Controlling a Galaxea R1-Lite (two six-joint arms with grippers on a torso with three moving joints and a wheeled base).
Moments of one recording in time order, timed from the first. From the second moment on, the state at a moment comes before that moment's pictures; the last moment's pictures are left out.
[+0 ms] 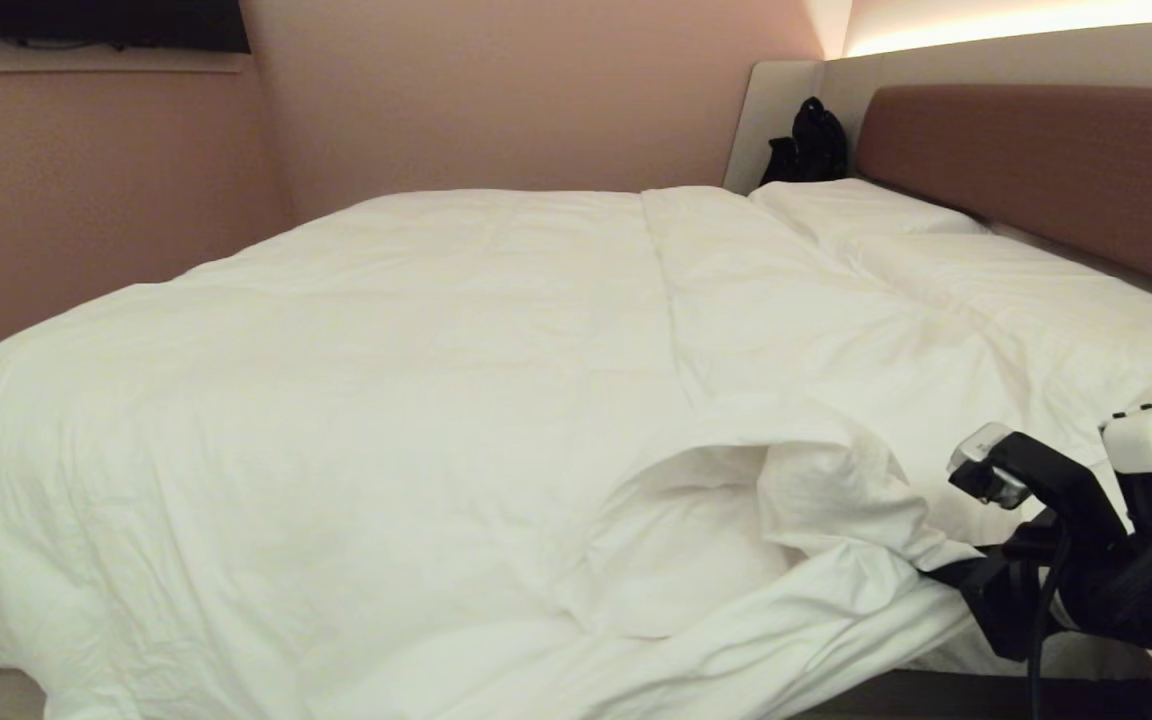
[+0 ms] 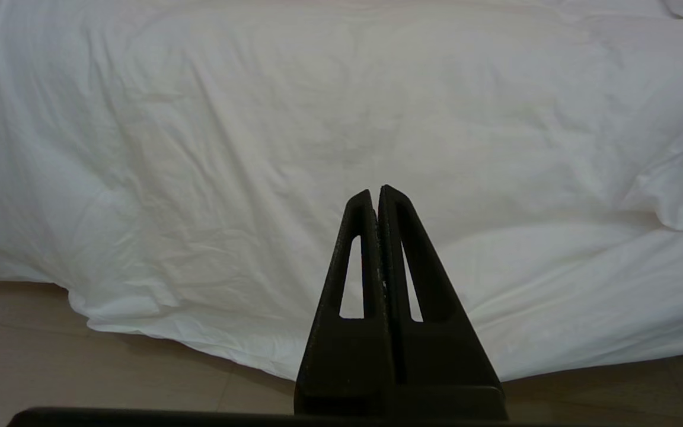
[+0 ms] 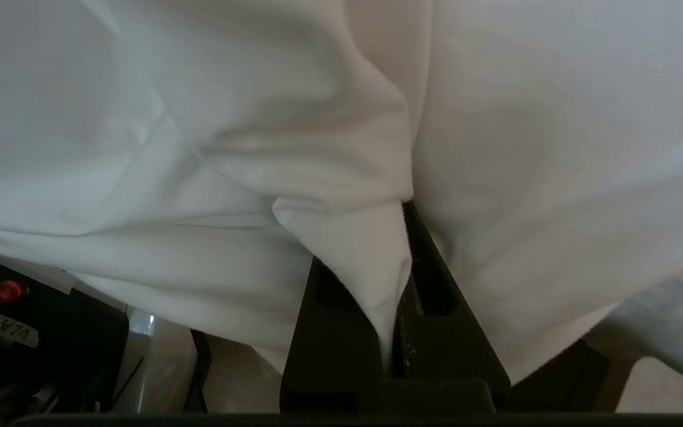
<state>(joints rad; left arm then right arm) 0.00 0.00 0.00 0.00 0.02 -0.04 0.28 1.37 -0.60 -0.07 -0.02 -0.28</state>
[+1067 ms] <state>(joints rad) 0.00 0.00 0.00 0.00 0.02 -0.04 0.30 1.09 -0.60 -0.07 -0.03 -0.33</state>
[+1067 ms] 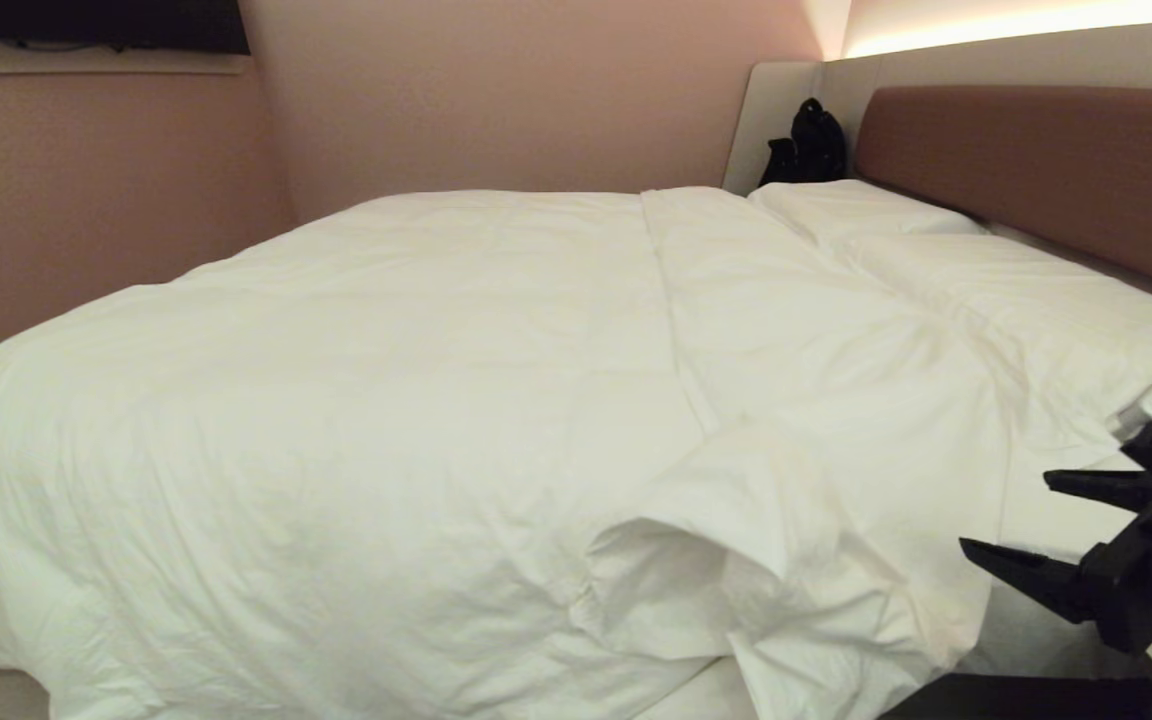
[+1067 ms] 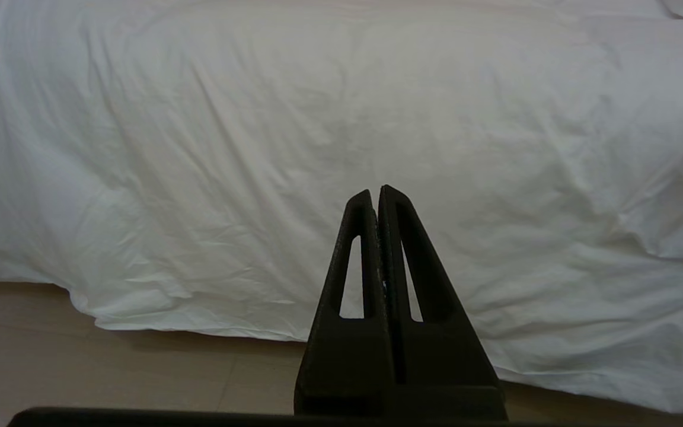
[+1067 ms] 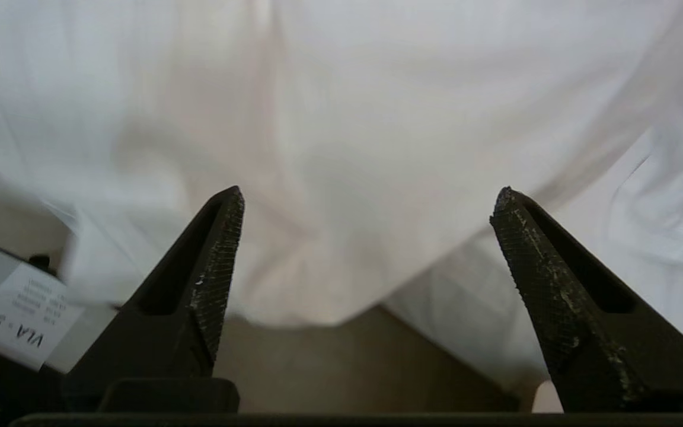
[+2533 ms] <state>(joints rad) 0.00 0.00 0.00 0.00 0.02 -0.03 0.09 1.57 -1.03 -0.06 -0.16 -0.06</state>
